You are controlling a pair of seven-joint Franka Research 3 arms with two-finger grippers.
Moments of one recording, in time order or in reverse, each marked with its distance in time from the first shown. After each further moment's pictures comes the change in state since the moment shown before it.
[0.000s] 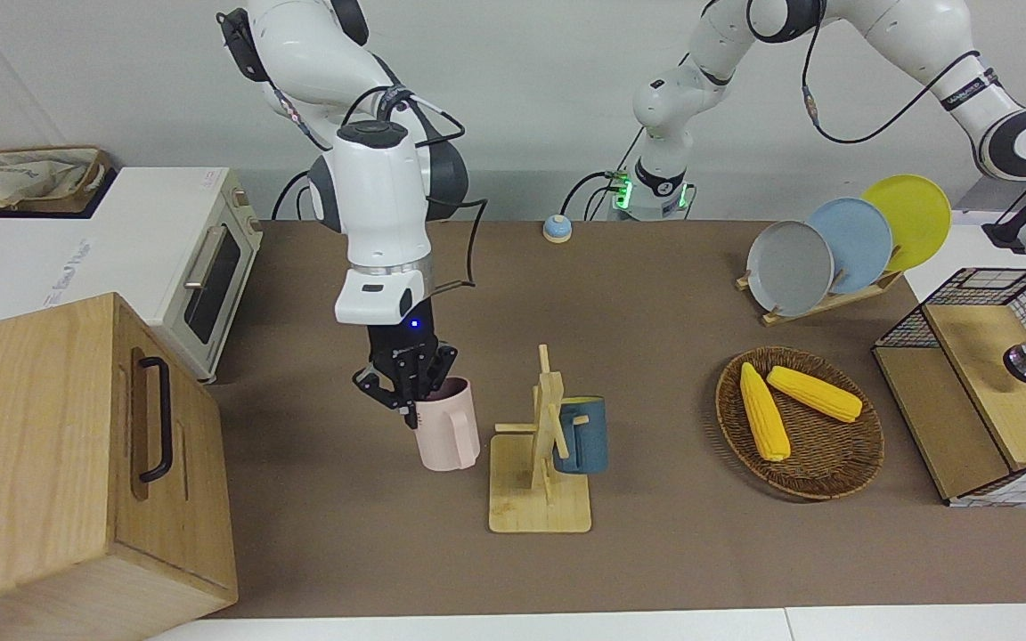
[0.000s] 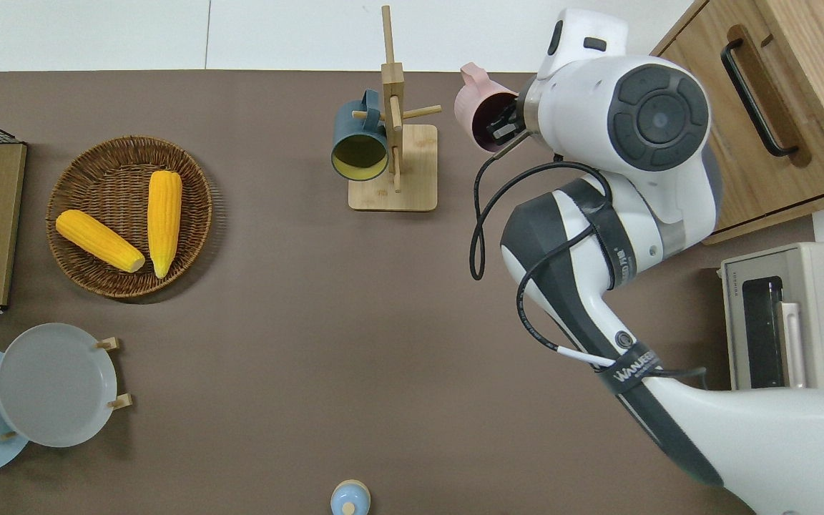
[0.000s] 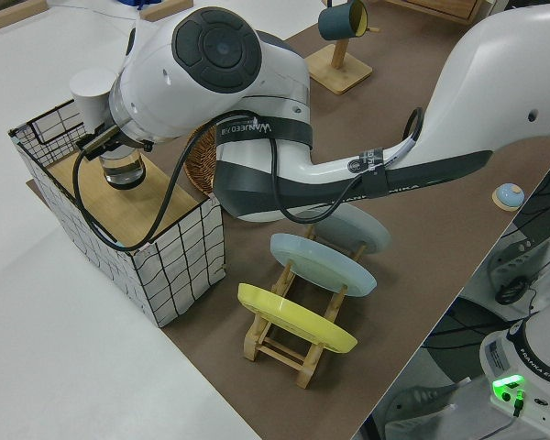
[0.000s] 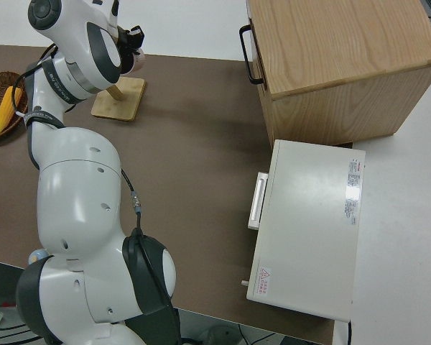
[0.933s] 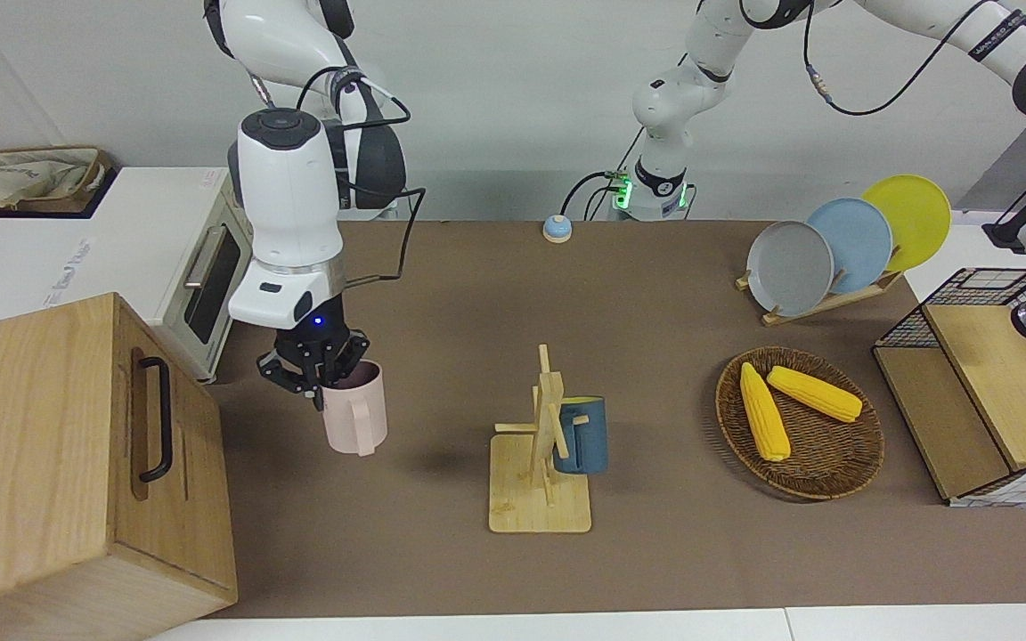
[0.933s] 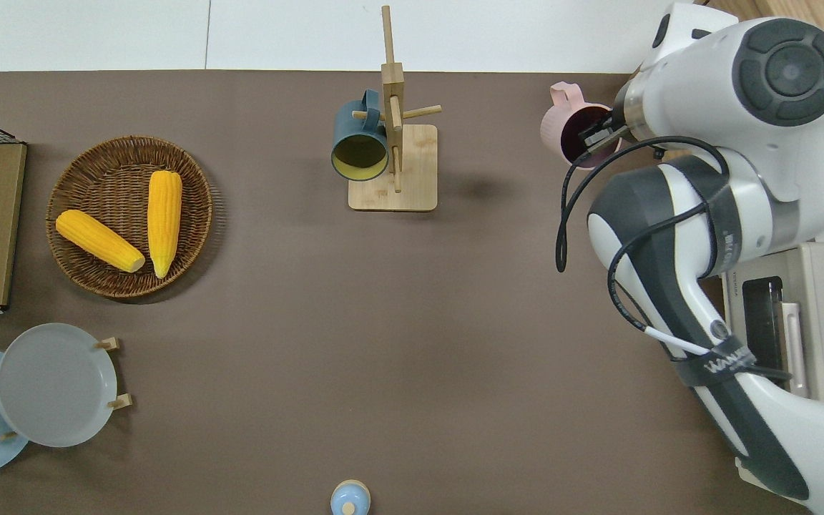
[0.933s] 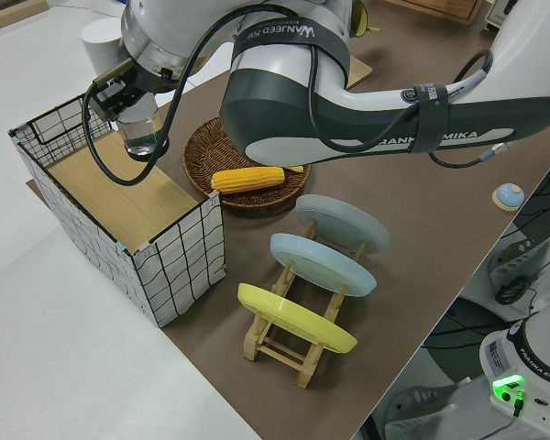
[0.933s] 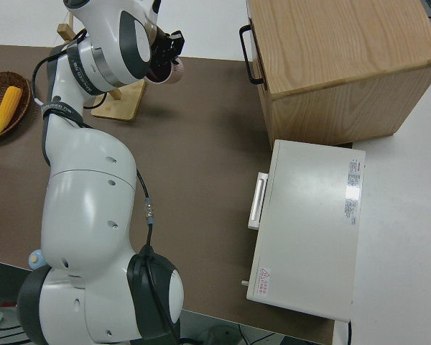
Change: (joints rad) left arm -0.003 -0.077 -0.001 0.093 0.190 -0.219 -0.197; right arm -0.045 -0.096 -0.111 -0.049 0.101 -0.210 -0.071
